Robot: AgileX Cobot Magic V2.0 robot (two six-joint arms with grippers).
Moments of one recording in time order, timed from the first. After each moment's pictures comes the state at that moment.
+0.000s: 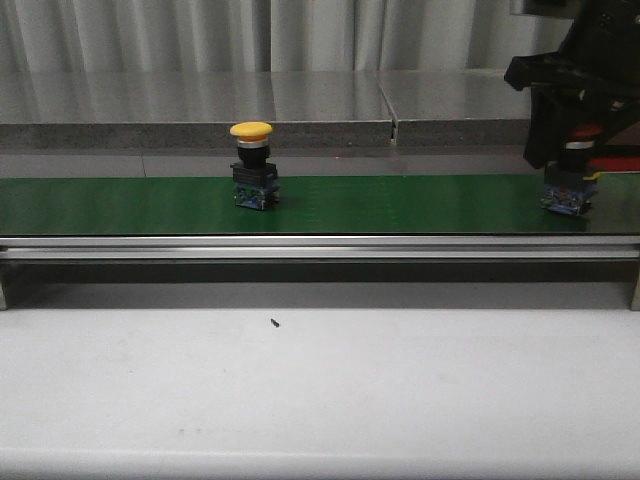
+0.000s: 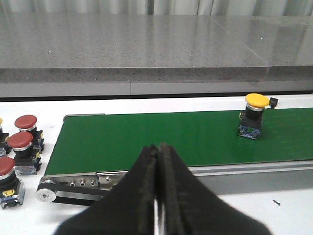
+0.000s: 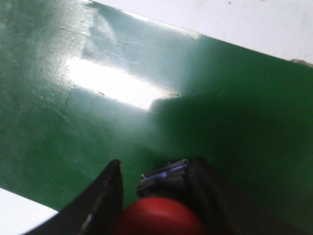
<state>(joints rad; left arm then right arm) -0.13 0.37 -0.39 -0.20 0.29 0.13 0.03 1.85 -1.51 0.24 0.90 -0.27</state>
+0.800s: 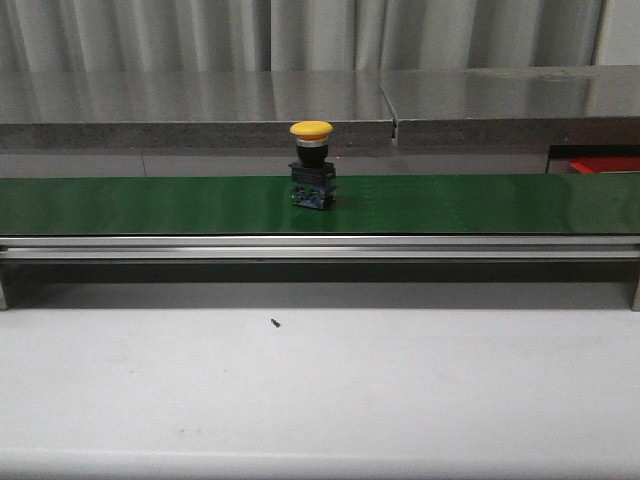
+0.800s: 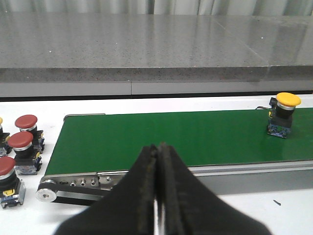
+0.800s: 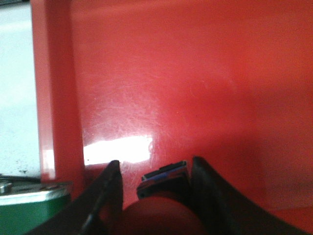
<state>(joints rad) -0.13 0.37 -0.39 -0.20 0.29 0.13 -0.42 2.23 -2.03 0.23 0.96 -0.25</state>
